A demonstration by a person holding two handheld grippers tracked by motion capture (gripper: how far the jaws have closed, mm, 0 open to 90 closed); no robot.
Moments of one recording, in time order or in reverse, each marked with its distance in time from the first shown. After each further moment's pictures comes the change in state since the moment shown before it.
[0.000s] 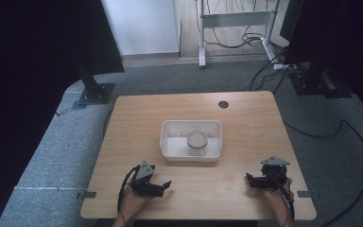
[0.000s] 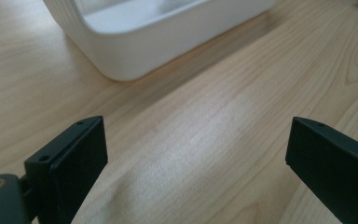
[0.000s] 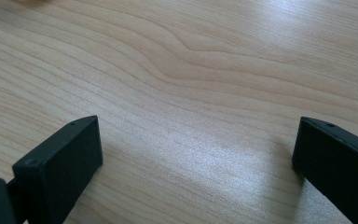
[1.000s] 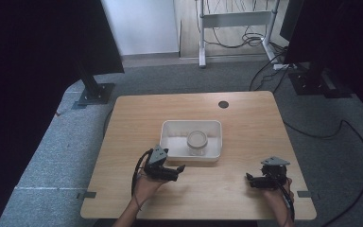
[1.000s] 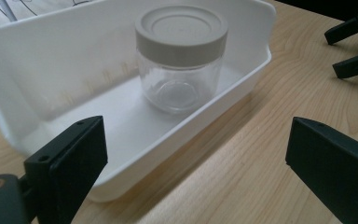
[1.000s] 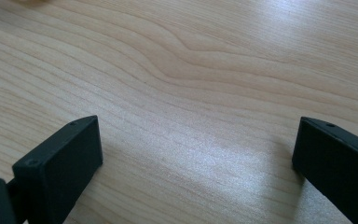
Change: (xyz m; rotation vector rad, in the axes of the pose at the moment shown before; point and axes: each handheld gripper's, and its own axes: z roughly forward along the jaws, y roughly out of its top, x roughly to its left) left arm -0.009 0.068 0.018 -0.106 -0.016 0.033; right arm 0.000 0.000 0.000 0.000 0.000 0.001
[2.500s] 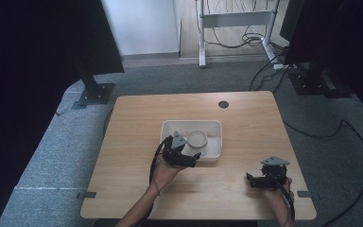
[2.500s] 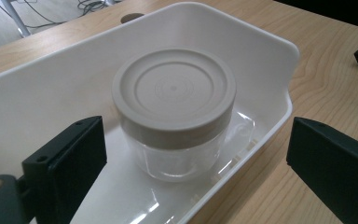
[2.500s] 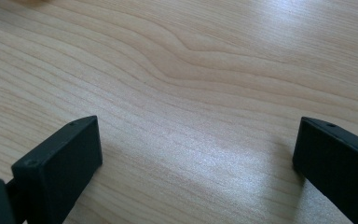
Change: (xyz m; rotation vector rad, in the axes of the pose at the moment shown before) left arm -0.012 0.048 0.056 0.039 0.039 0.026; right arm 0.000 0.000 0.000 0.001 0.002 -0.001
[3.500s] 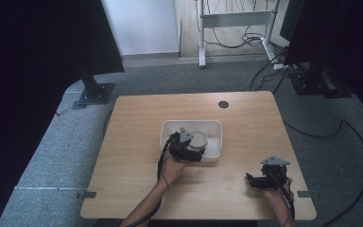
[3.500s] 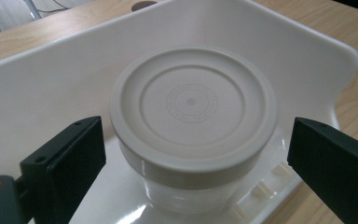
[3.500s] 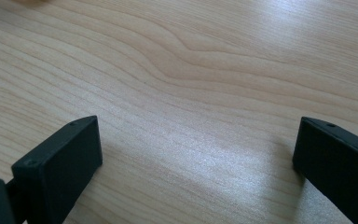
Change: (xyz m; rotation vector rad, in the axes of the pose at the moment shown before) left arm 0.000 0.009 0.031 0.037 0.049 -0.037; right arm 0.000 0.000 0.000 0.000 0.000 0.000
